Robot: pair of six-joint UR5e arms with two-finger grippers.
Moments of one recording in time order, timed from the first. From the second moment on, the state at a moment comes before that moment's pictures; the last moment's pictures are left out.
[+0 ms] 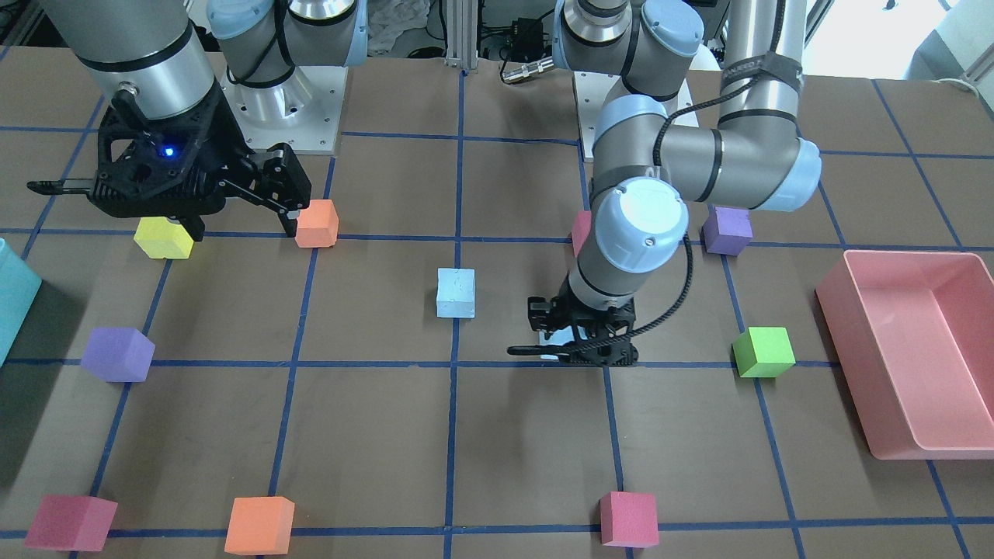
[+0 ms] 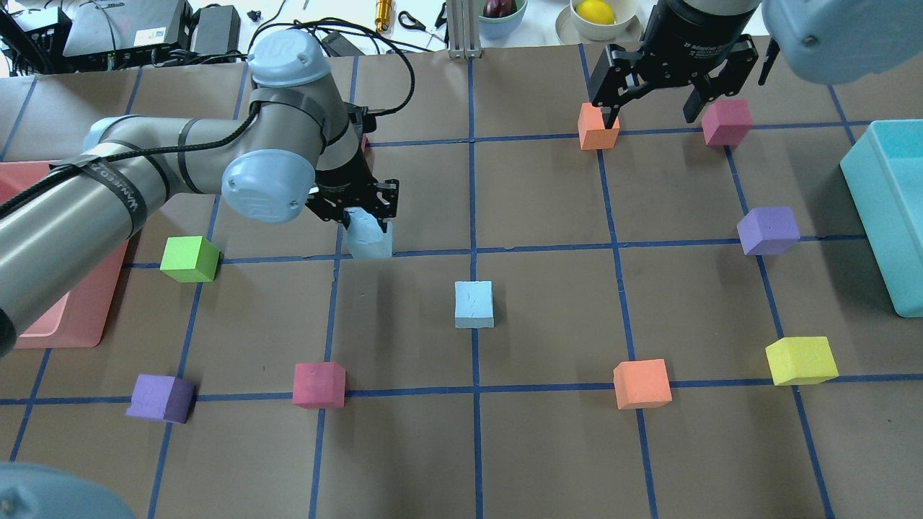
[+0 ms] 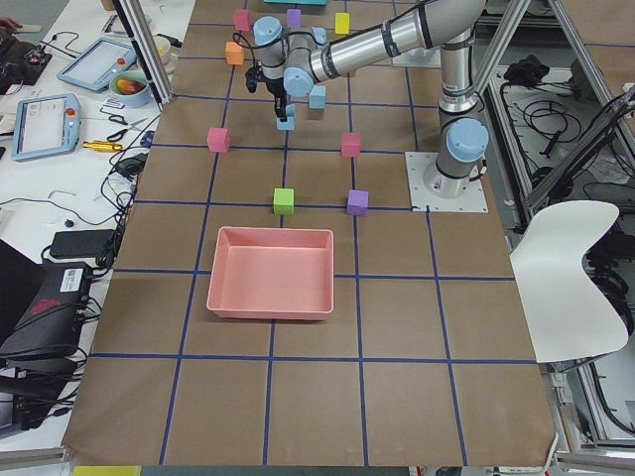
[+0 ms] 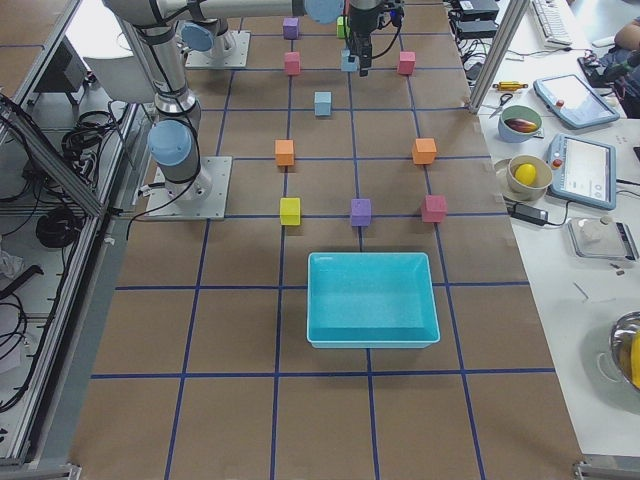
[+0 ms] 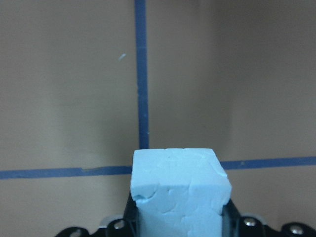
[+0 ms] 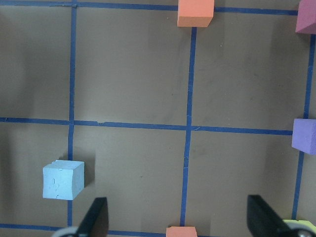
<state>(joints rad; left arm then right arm) -1.75 -1.92 -1.70 -1.18 1.51 -0.17 1.62 -1.47 1.45 -1.61 -1.54 -0.01</state>
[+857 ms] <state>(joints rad) -1.94 -1.90 -1.70 -1.18 1.41 -0.36 1.62 -1.47 1.45 -1.61 -1.54 -0.01</state>
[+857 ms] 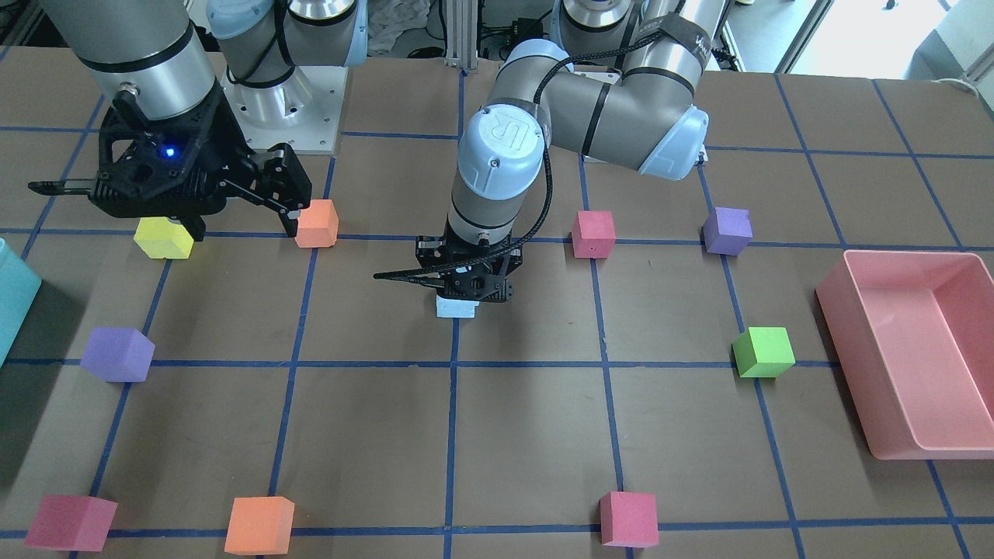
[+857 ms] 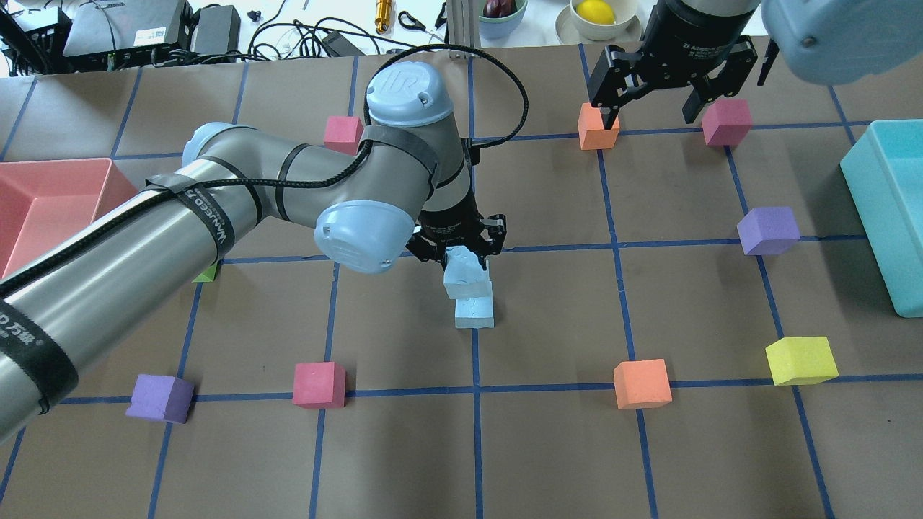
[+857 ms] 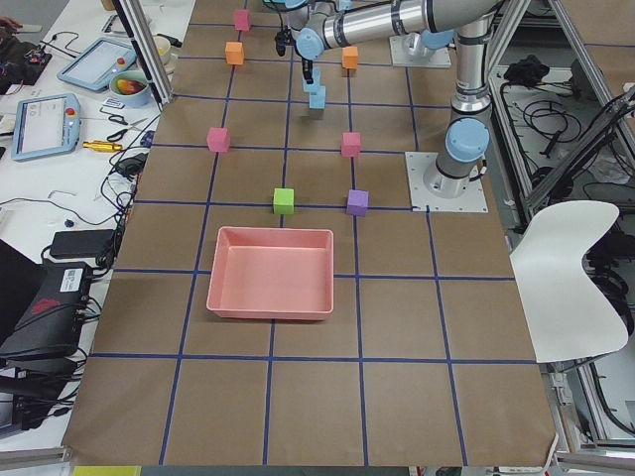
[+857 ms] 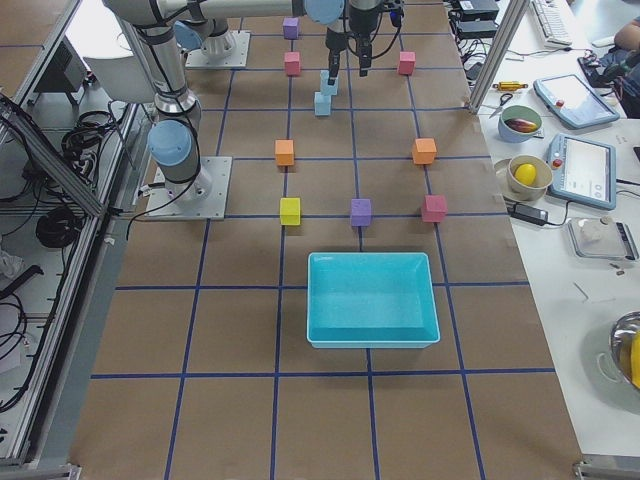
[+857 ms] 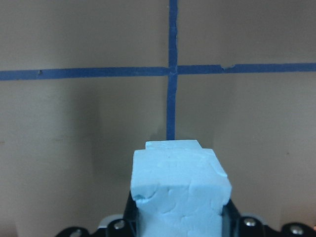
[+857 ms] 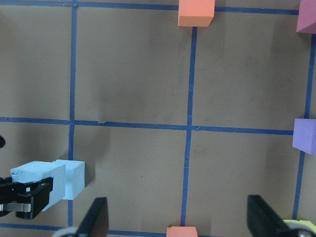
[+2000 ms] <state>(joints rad) -1.97 -1.92 -1.72 -1.18 1.42 -0.38 1.62 -1.48 1.45 -1.61 -1.54 -0.01</state>
